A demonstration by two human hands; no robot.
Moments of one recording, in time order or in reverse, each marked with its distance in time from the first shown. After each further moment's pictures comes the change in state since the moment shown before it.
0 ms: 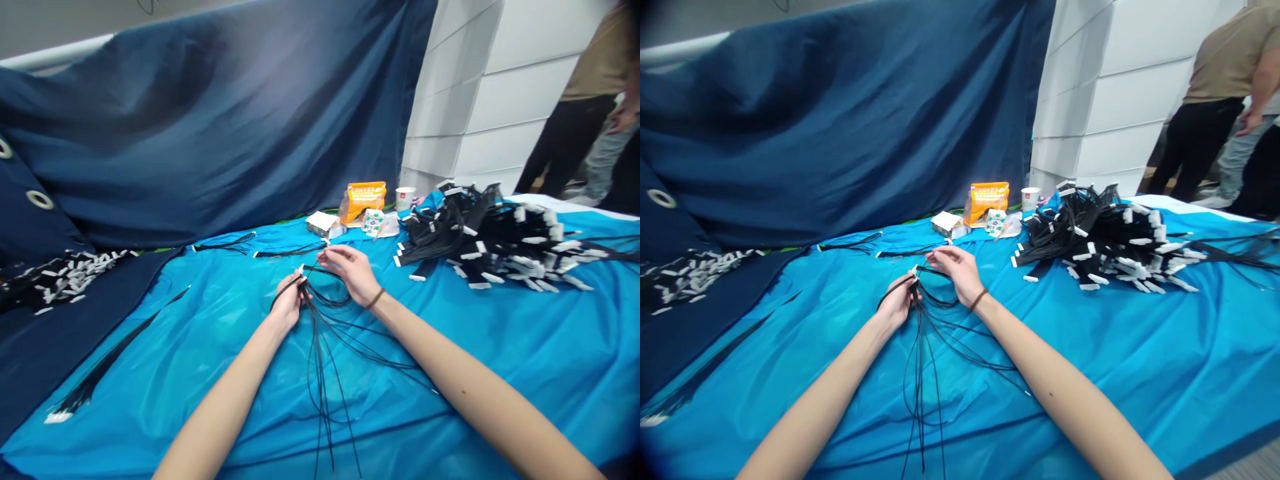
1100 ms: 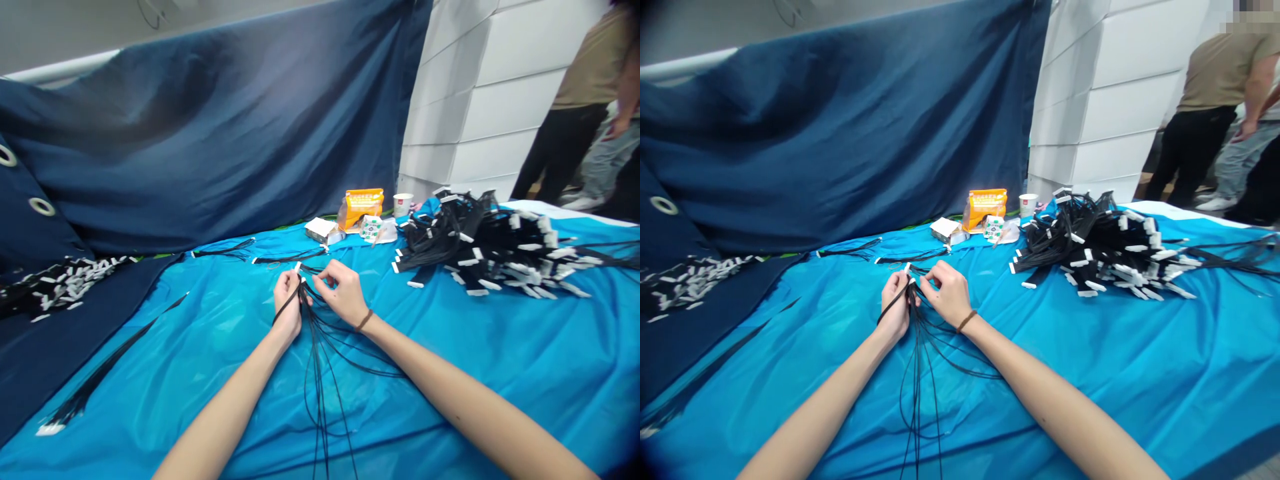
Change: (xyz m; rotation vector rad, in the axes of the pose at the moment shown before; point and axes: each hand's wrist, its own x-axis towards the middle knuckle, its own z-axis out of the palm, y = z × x) left_hand -0.020 0.003 0.012 0.004 -0.081 0.381; right_hand -0.017 0.008 0.007 -1.028 0.025 -0.596
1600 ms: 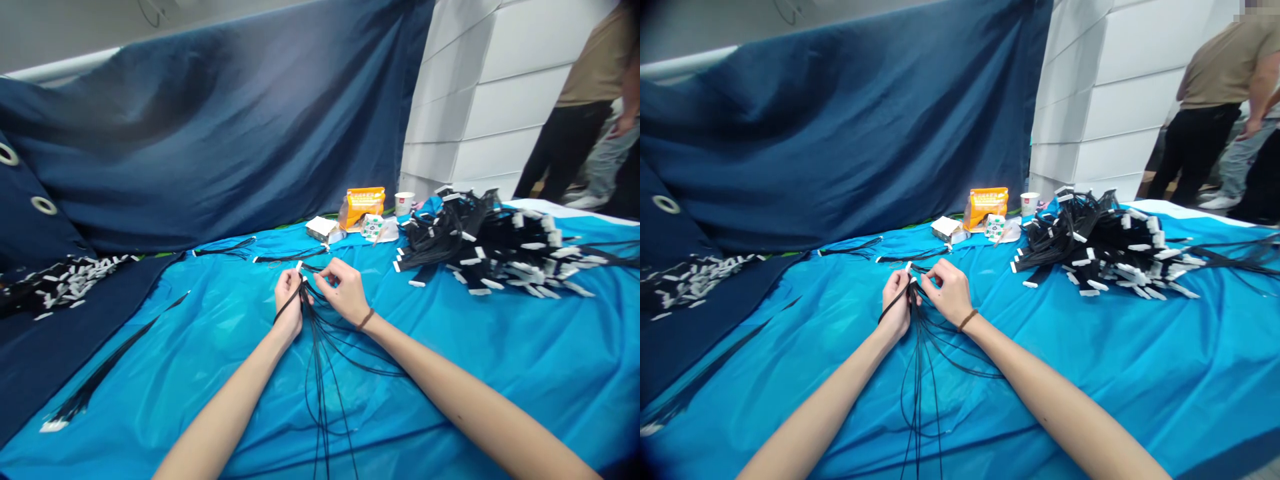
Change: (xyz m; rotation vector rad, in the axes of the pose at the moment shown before) left_hand 0.000 -0.001 0.000 0.010 -0.009 0.009; right_hand 0.001 -0.001 -0.001 0.033 0.016 0.012
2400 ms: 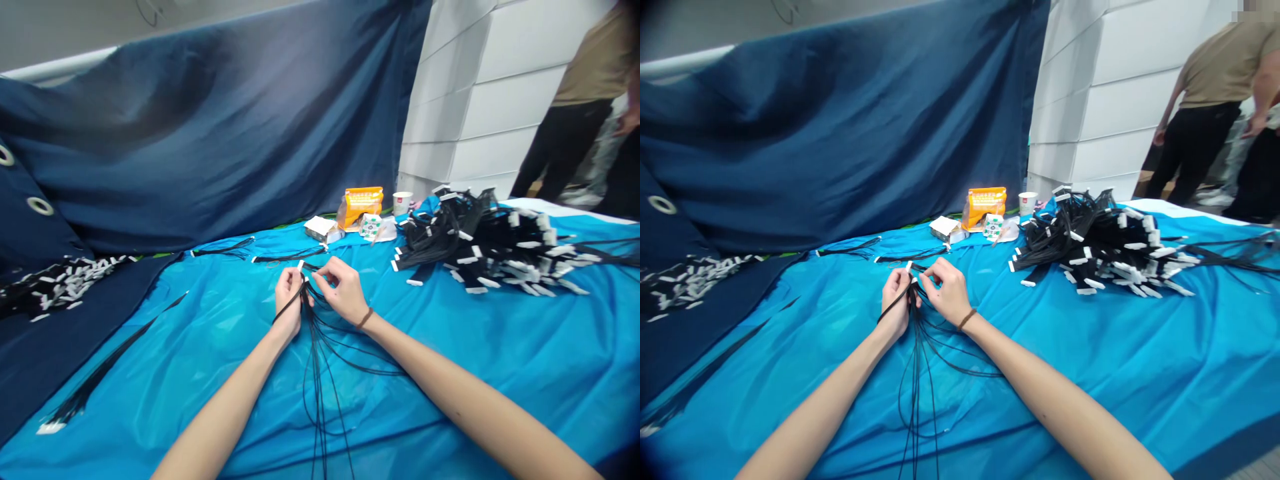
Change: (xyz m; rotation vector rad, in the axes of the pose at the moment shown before) left_hand 0.001 -0.001 -0.001 0.044 -0.087 0.053; right_hand 0.000 -0.001 -0.002 0.042 -0.015 -0.018
